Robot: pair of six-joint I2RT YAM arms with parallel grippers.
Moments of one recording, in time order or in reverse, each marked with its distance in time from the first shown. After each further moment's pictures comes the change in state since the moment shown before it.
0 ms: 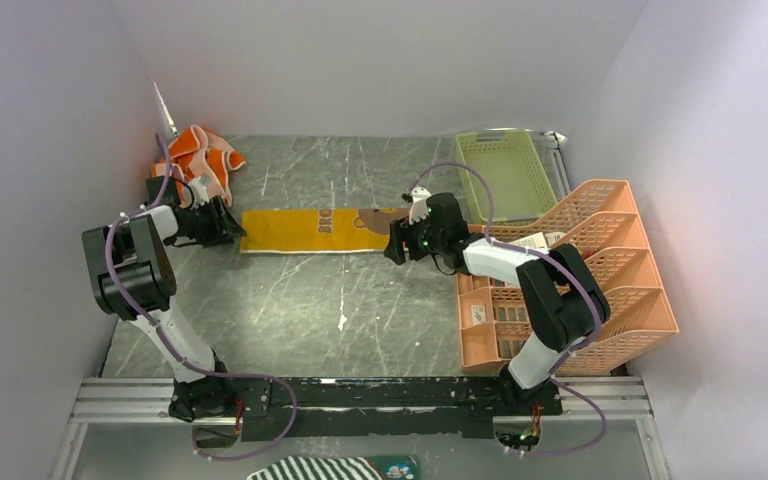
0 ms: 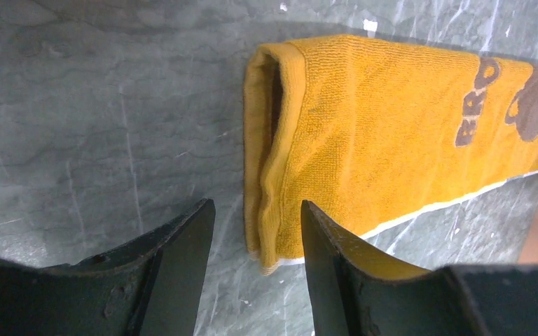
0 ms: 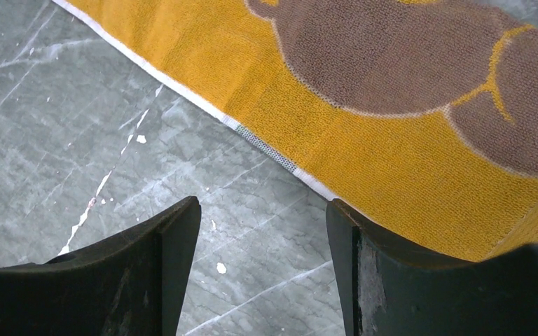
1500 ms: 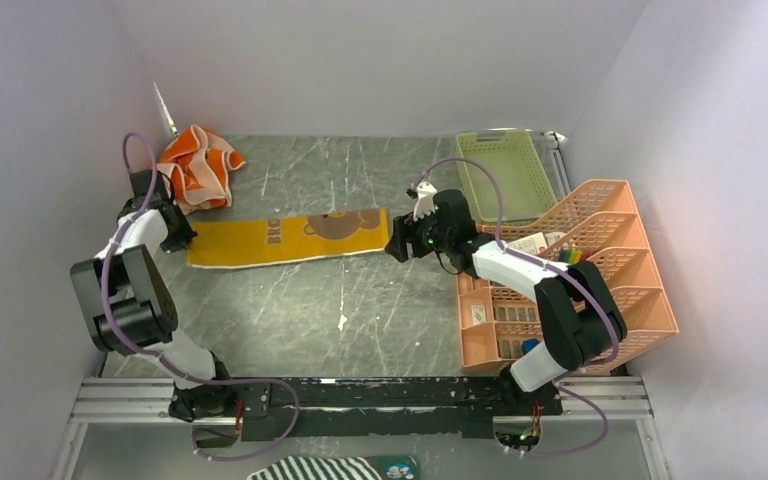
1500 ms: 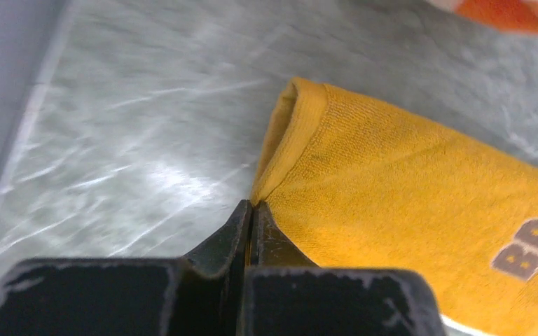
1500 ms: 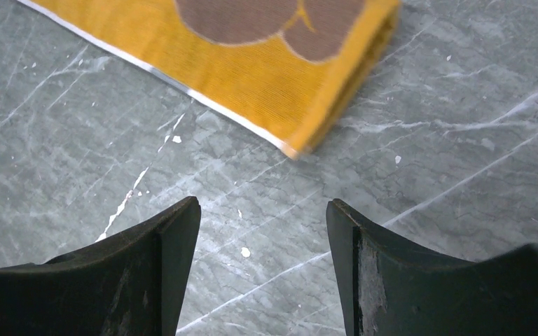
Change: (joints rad) left arm 0.005 -0.197 -0.031 -0.133 -0.621 -0.125; right arm 0.001 -0.121 -0.010 -0.053 -0.014 0.002
